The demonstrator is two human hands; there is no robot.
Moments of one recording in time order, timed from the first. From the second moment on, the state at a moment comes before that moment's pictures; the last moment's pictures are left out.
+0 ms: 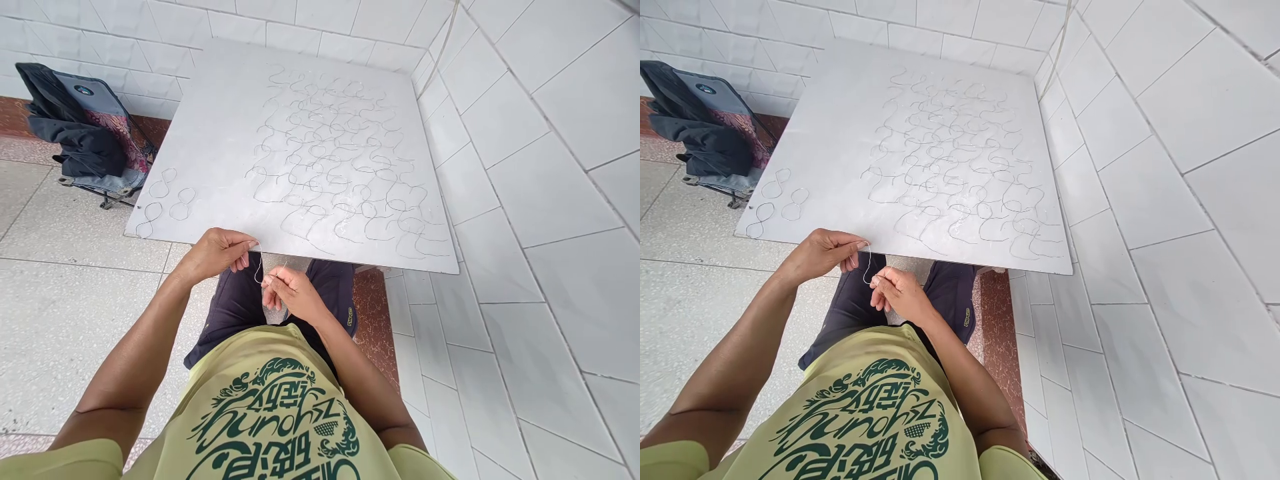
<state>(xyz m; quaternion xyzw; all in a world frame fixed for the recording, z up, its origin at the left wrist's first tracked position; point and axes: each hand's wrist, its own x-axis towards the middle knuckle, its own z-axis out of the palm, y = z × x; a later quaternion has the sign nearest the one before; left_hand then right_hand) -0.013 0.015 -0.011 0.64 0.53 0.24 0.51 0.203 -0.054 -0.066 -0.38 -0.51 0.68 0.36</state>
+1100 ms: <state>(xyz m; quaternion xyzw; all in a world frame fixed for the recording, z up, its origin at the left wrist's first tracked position) -0.017 0.114 -0.014 0.75 0.52 0.30 0.28 0.201 -0.068 -0.105 -0.43 -0.37 0.71 0.42</state>
